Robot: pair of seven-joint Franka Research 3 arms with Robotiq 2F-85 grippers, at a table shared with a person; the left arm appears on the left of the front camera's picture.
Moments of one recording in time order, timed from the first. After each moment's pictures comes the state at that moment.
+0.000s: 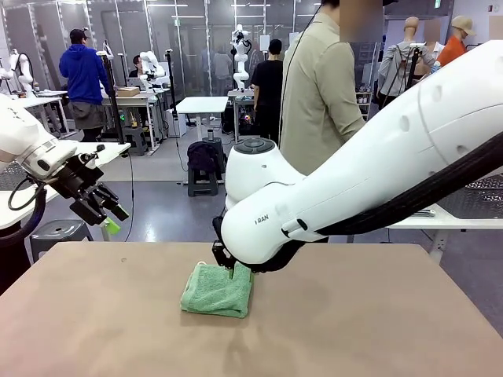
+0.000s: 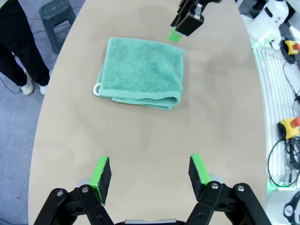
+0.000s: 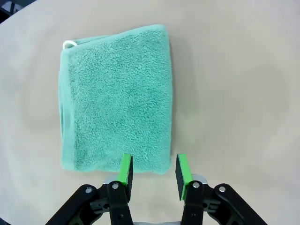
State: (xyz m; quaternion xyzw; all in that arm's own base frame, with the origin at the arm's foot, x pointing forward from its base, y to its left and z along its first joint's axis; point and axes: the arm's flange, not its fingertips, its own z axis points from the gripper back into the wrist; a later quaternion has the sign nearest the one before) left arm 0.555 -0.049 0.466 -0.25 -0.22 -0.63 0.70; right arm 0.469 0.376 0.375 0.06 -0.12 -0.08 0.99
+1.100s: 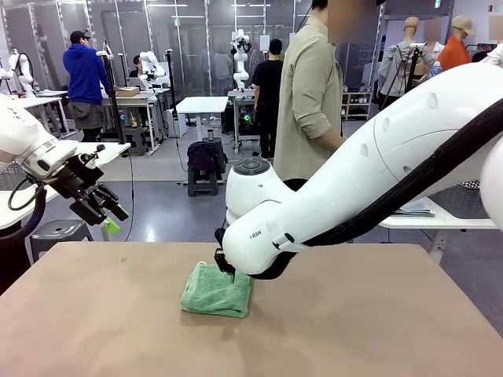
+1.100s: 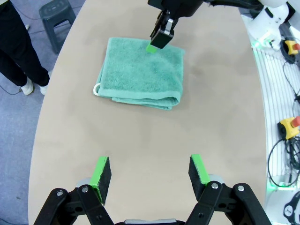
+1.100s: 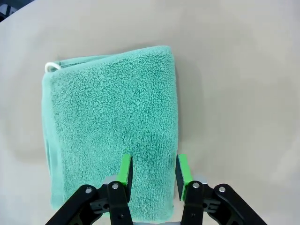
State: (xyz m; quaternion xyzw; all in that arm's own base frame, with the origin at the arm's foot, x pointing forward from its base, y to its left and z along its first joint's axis) left arm 0.555 -0.049 0.466 -0.25 -0.22 -0.63 0.70; right arm 0.508 0.377 0.328 0.05 -0.13 -0.07 0.99
